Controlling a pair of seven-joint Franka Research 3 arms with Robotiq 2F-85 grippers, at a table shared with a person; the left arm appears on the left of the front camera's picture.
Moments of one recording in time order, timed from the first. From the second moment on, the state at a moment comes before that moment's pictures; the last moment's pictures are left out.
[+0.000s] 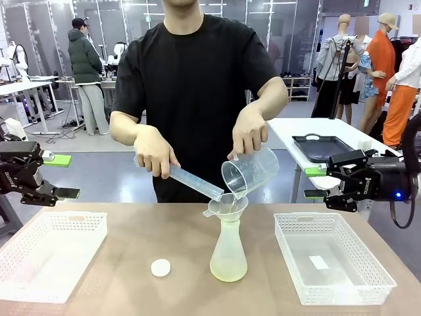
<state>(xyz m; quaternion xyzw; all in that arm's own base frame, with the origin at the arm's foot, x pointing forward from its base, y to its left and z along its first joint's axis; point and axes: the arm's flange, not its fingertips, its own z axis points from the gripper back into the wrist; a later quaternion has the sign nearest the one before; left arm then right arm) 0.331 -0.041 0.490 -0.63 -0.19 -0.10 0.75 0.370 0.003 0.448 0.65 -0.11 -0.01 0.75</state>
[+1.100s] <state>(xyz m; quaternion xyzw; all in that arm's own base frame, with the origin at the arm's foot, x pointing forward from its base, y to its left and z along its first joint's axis) 0.331 -0.041 0.490 -0.63 -0.19 -0.10 0.75 0.370 0.003 0.449 0.65 -0.11 -0.01 0.75</state>
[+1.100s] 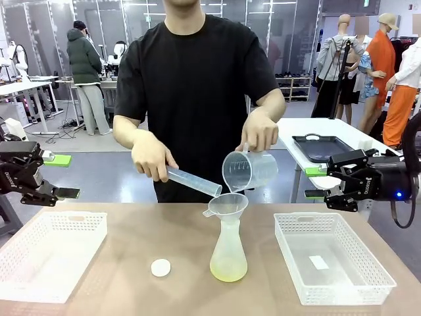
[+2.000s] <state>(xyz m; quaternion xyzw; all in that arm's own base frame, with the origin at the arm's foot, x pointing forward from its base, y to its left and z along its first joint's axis) 0.331 -0.041 0.490 -0.63 -0.19 -0.10 0.75 0.369 0.003 0.449 0.65 -0.11 -0.01 0.75</state>
